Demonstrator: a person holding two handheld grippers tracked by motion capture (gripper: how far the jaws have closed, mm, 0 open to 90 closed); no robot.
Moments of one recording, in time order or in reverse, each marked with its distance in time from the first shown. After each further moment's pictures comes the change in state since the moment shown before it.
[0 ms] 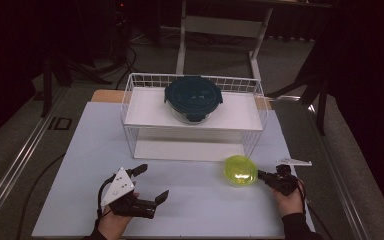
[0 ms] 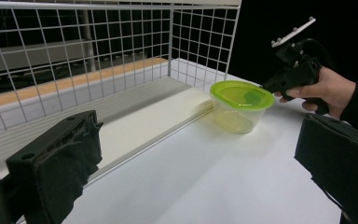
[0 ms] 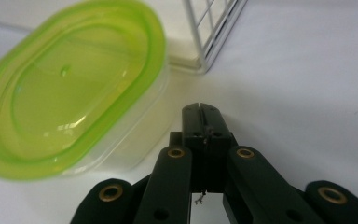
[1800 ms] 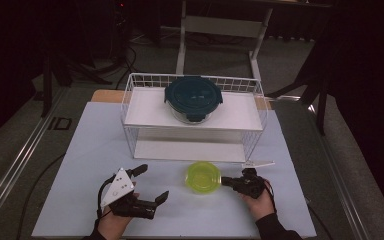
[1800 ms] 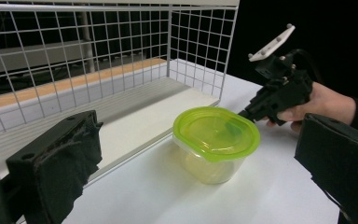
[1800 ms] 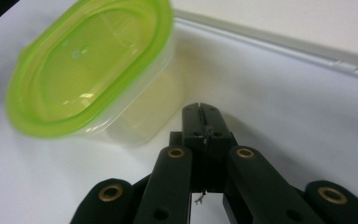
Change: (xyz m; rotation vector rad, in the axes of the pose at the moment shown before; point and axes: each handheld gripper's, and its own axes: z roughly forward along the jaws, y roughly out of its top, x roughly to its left) left arm -0.001 0.001 -0.001 0.002 -0.004 0.007; right arm 0.081 0.004 0.049 0.077 0.234 -0.105
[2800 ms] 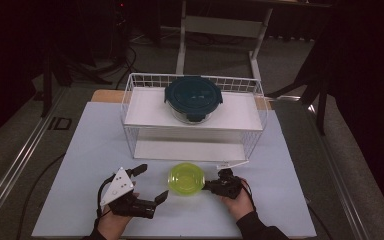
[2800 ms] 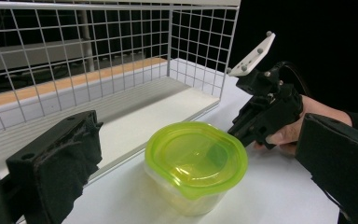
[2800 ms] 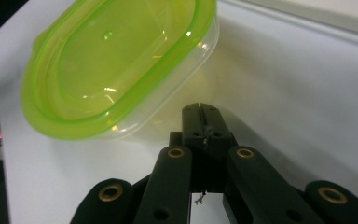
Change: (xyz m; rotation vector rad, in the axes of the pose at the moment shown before) left arm 0.001 0.000 0.000 0.001 -0.002 -0.007; right arm 0.041 0.014 0.048 0.074 0.107 -0.041
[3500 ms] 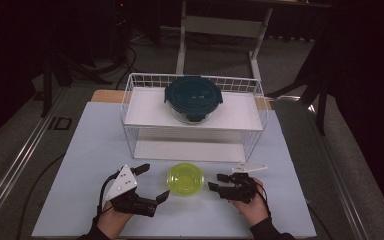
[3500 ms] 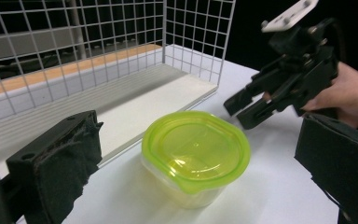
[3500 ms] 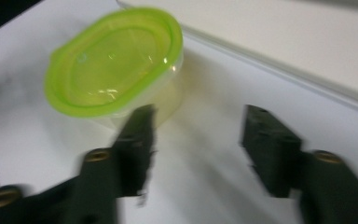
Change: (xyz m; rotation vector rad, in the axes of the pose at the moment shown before) left arm 0.007 0.001 0.009 0.051 -0.041 0.014; right arm 0.013 -0.007 -0.052 -0.130 -0.139 -0.081
